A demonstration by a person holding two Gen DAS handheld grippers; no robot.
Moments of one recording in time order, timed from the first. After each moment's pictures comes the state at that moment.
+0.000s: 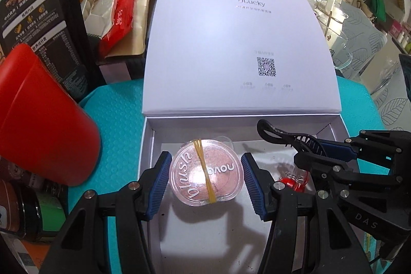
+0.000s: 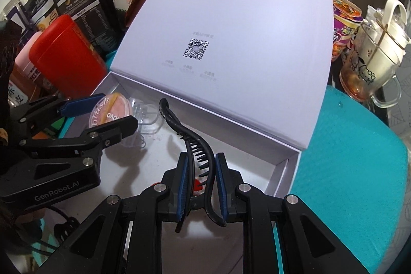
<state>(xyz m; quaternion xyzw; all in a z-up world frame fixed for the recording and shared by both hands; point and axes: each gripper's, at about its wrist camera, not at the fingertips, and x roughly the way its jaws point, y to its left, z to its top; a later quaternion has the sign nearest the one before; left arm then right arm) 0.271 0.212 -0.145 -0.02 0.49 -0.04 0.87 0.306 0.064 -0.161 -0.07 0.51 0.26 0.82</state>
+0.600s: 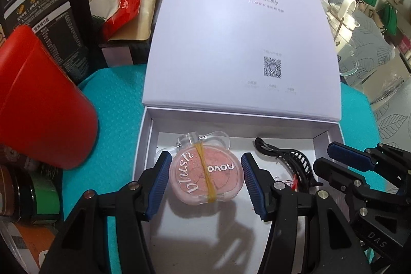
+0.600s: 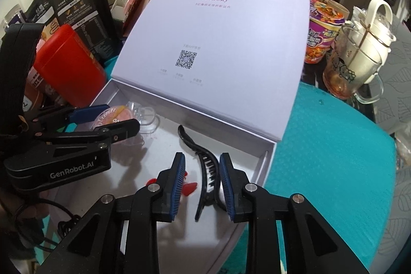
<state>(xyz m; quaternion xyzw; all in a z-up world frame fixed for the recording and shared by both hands) 0.276 0.212 -0.142 -0.06 0.52 -0.02 0.85 0.292 0.050 -0.140 -0.07 0.50 0.23 0.83</state>
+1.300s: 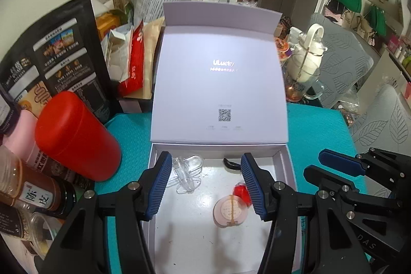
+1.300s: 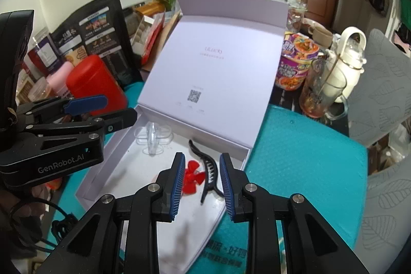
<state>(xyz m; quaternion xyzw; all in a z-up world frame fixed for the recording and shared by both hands) 0.230 0.184 -0.044 -0.03 0.45 -0.02 0.89 0.251 0.021 -0.062 -0.06 0.45 0.24 0.86</state>
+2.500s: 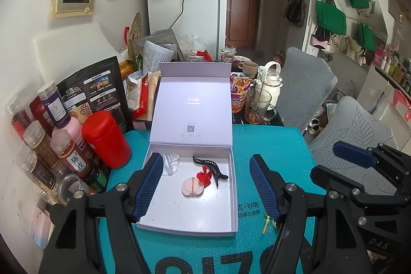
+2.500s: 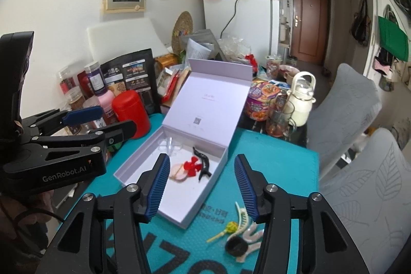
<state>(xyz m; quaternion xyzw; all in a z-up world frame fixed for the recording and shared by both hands) 0.076 0.100 0.062 -0.01 0.34 0.01 0.94 0.103 -0.072 0.045 -0.04 0.33 0.25 0.91</state>
